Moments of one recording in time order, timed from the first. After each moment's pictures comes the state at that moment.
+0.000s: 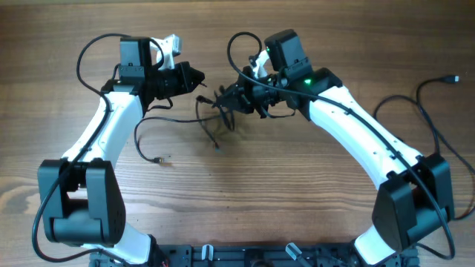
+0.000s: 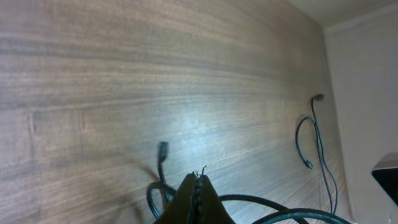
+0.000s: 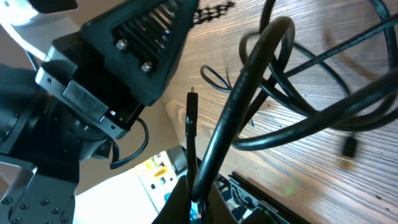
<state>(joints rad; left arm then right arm) -0.05 1.74 1.17 -0.32 0.68 -0.33 0.49 1.77 1.39 -0.47 -0.82 1.12</state>
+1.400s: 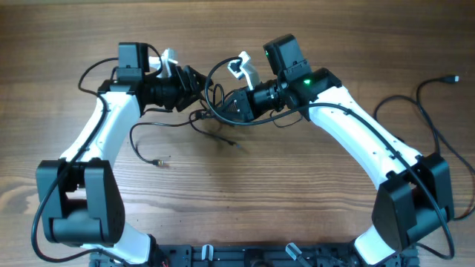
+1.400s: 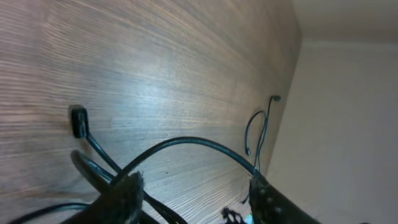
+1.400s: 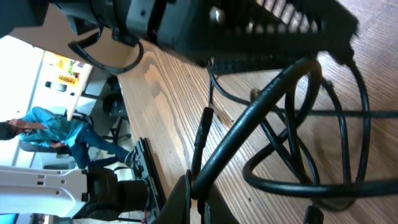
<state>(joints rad) -0.05 1.74 1.17 -0.46 0.81 -0.64 0.49 1.77 1.39 -0.57 -0.90 0.16</state>
